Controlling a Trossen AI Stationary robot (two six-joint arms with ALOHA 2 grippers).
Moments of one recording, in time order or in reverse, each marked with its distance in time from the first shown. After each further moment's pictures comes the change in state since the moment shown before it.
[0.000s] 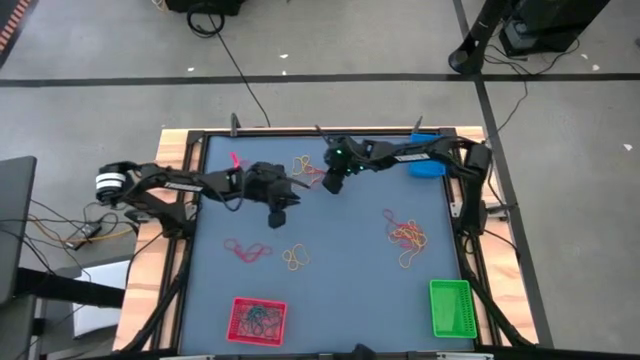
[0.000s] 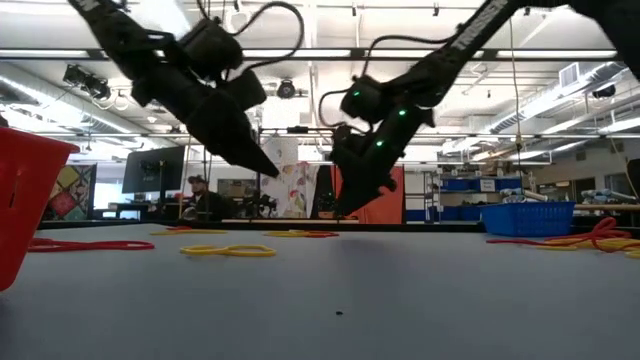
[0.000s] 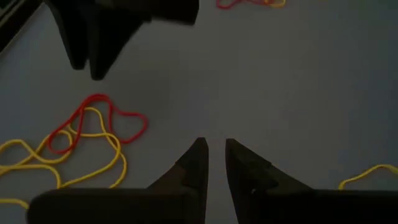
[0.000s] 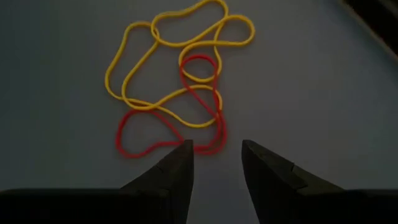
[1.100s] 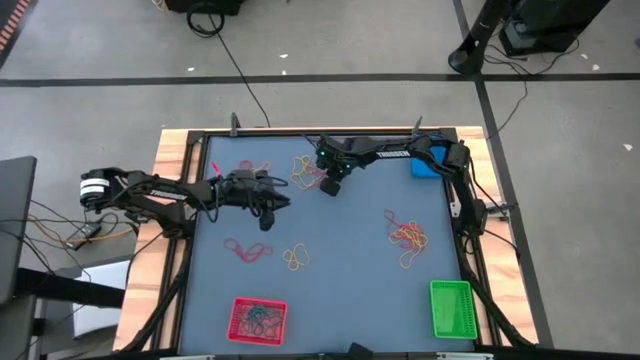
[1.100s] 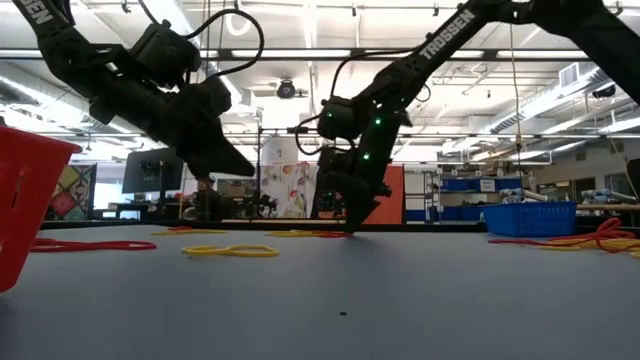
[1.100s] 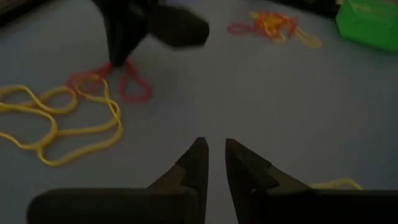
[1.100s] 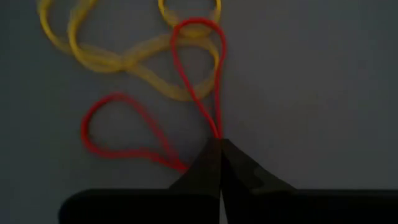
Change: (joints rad) left arm -0.012 -0.131 -0.250 0.269 -0.019 -0.249; right arm 0.019 0.163 0.247 -0.390 0.072 -0.047
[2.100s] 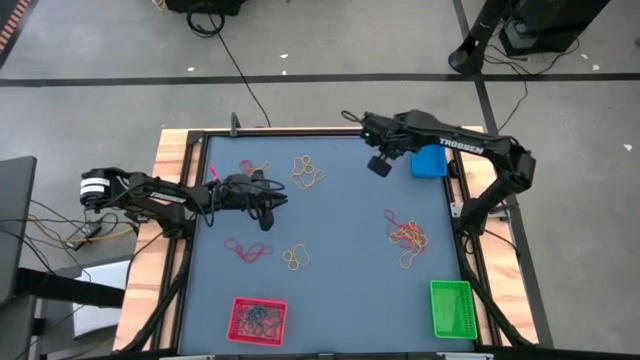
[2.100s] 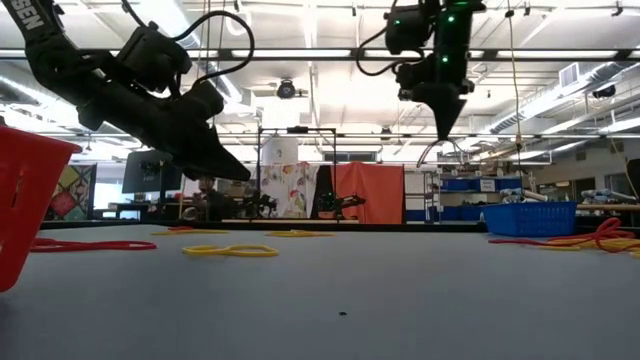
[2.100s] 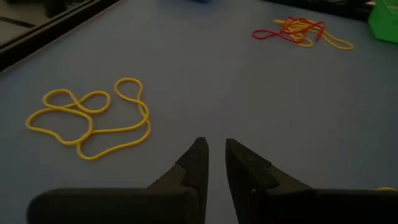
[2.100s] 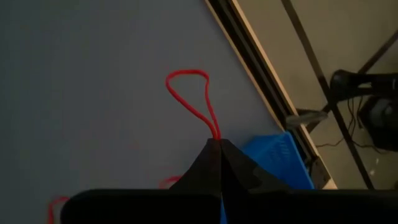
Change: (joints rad) left arm -0.019 0.003 -0.066 0.115 -0.138 0.022; right arm -0.042 -0.517 -0.017 -0.640 0.358 0.082
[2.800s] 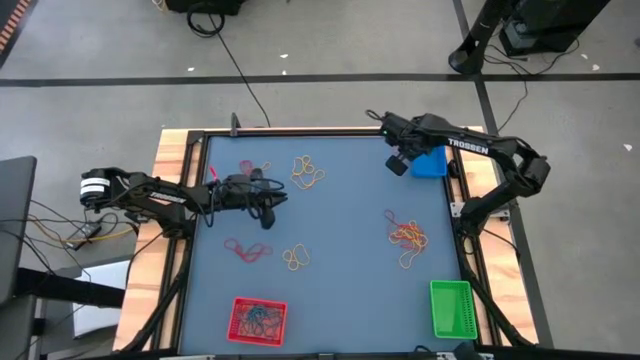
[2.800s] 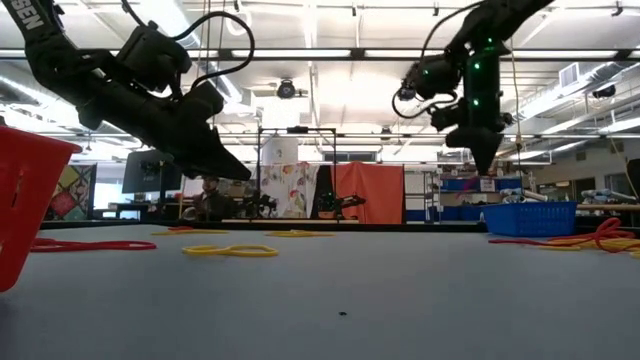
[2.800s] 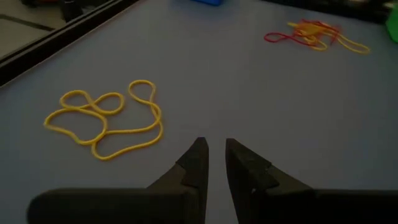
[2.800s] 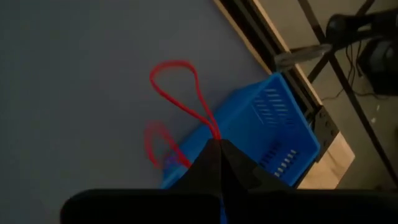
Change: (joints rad) left arm -0.001 0.000 0.000 0.006 -0.054 -0.007; right arm -0.204 -0.088 -0.322 0.169 0.016 -0.029
